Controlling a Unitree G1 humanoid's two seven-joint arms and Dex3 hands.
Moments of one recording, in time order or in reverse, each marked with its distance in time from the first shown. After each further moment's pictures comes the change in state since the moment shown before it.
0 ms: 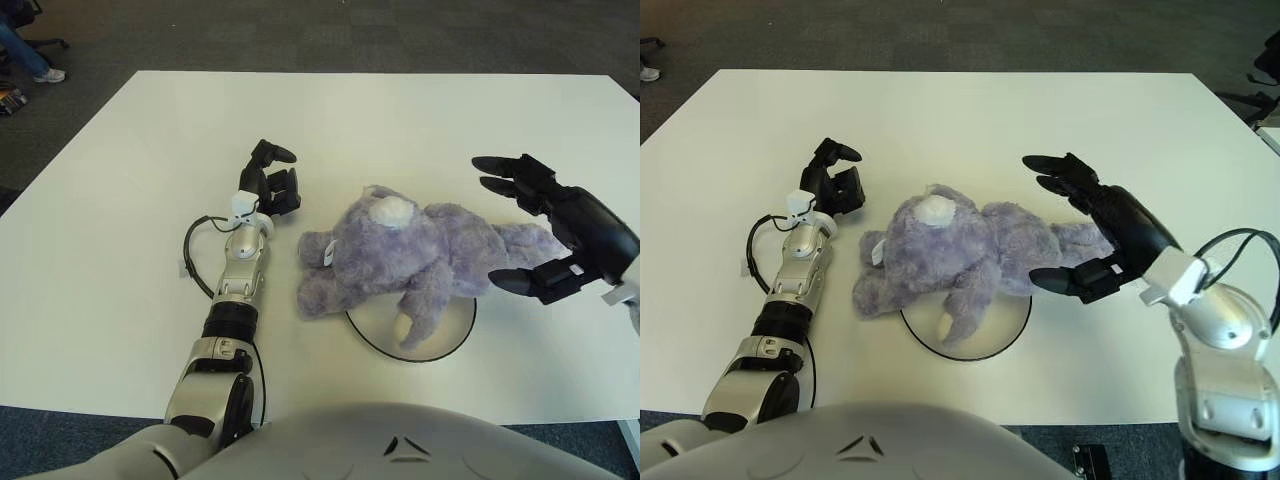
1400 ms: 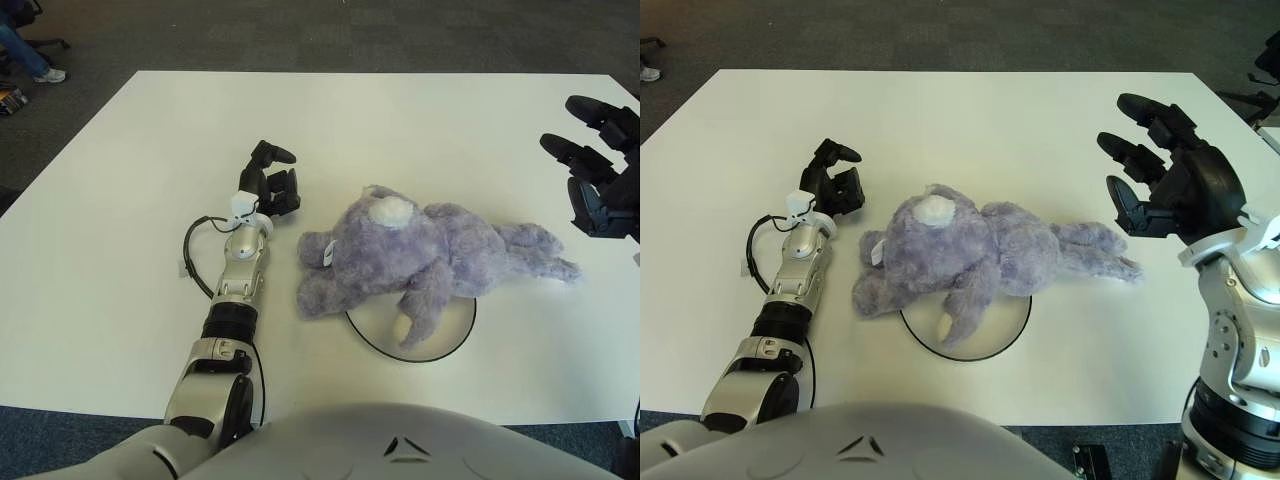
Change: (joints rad) left arm 0.002 -0.001 0.000 -0.003 -0.002 0.004 0.000; right arm -0.199 0.105 -0.139 0.197 0.304 0.173 -0.295
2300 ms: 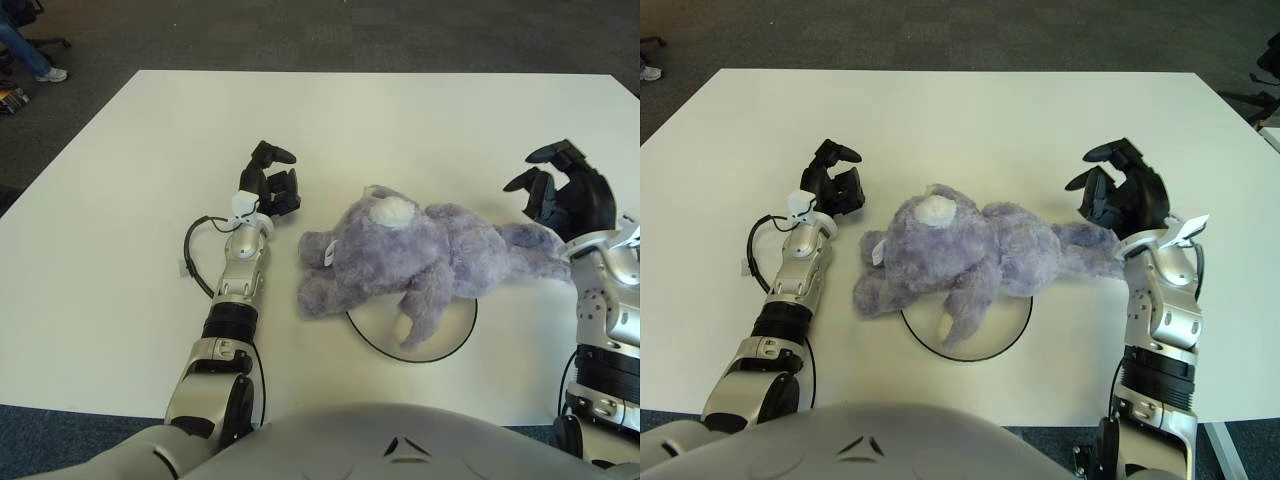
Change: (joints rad) left arm -0.003 0.001 0.001 0.003 0.006 0.011 0.003; right arm -0.077 0.189 0.160 0.553 -0.104 -0.438 -0.019
